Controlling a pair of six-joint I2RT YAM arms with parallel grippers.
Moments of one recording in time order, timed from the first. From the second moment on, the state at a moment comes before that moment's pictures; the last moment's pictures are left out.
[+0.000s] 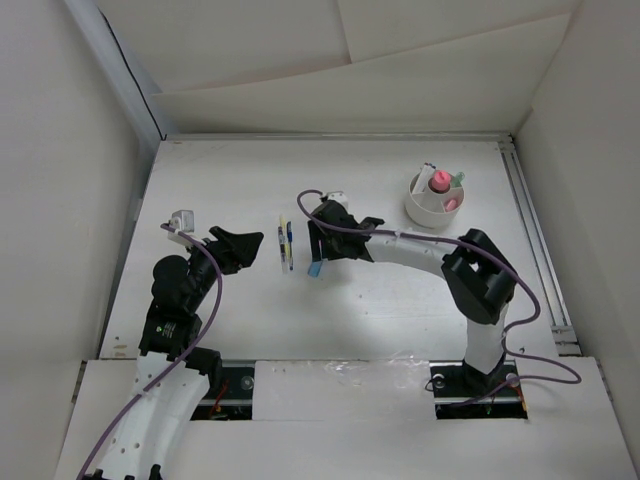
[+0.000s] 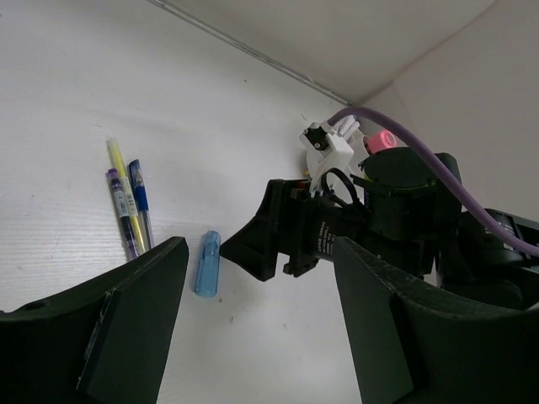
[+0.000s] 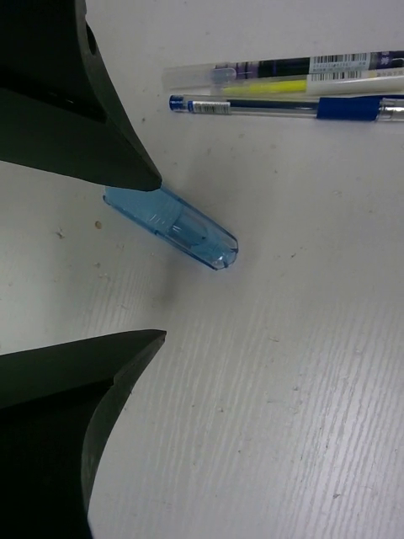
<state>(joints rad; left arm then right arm) -0.19 0.45 0.48 -0.12 0.22 -0.72 0.85 1.90 1.32 -0.35 0.28 0.57</state>
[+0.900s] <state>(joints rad) -0.19 0.45 0.48 -0.12 0.22 -0.72 0.85 2.04 1.41 -0.36 0.32 0.60</state>
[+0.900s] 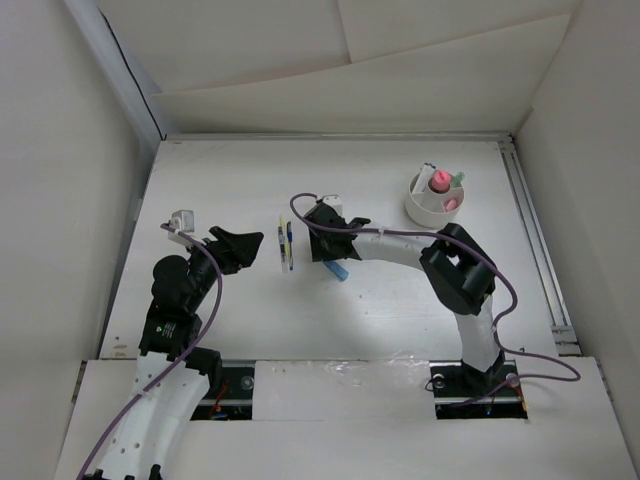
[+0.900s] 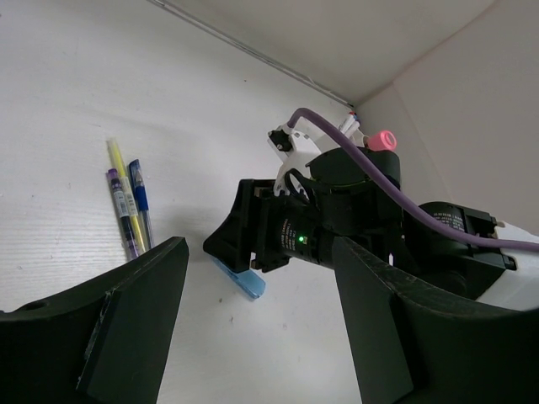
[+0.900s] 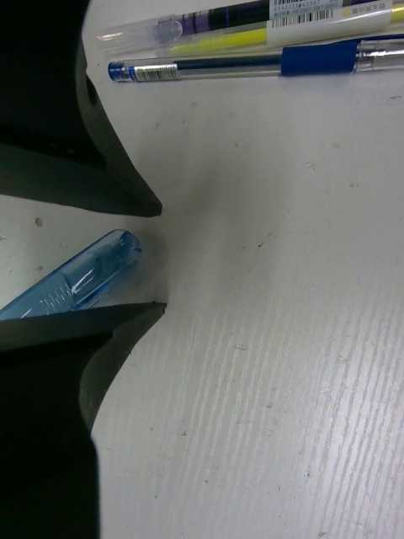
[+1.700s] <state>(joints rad) -0.19 0.45 0.48 -0.12 0.22 -0.72 0.88 2.02 1.40 -0.41 0.37 0.52</state>
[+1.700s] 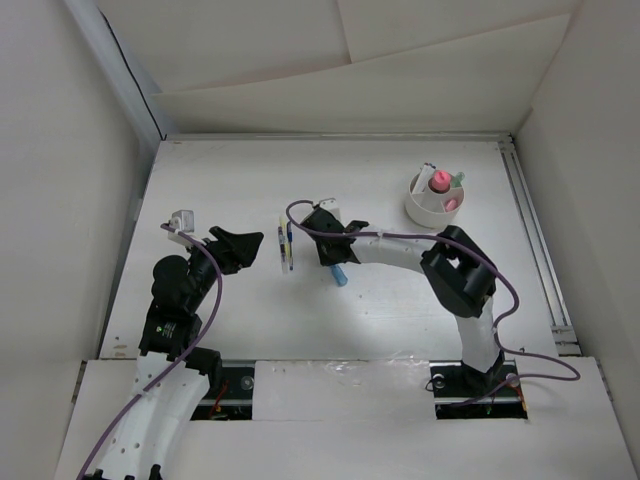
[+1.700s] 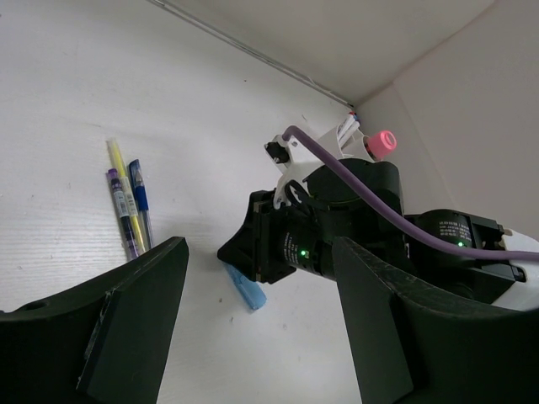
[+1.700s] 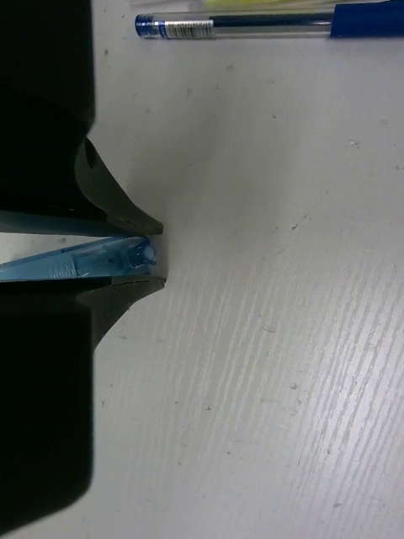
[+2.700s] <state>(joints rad) -0.19 0.45 0.48 -0.12 0.22 -0.72 0.42 1.47 1.38 -0.41 0.36 0.53</state>
